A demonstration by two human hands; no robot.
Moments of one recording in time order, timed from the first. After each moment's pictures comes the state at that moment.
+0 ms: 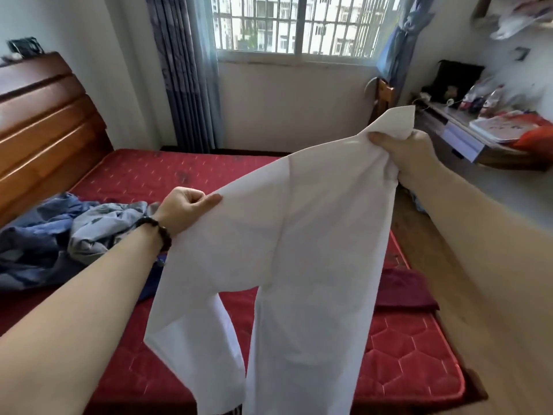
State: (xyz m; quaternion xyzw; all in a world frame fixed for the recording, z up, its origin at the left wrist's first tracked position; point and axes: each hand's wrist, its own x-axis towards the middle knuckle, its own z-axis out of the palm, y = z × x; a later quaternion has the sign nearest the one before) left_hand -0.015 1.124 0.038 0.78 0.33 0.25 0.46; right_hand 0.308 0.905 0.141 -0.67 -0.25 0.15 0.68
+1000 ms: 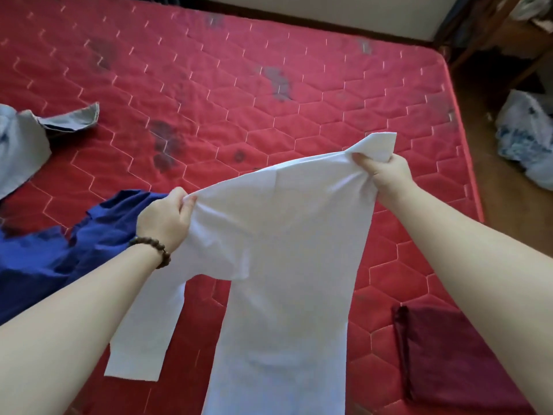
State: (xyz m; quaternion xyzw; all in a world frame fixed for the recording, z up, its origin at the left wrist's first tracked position) left_hand 0.270 1.382 -0.387 0.82 0.53 0.13 0.19; right_hand 0.638 1.241 -0.334 -0.77 -0.15 0.34 0.53
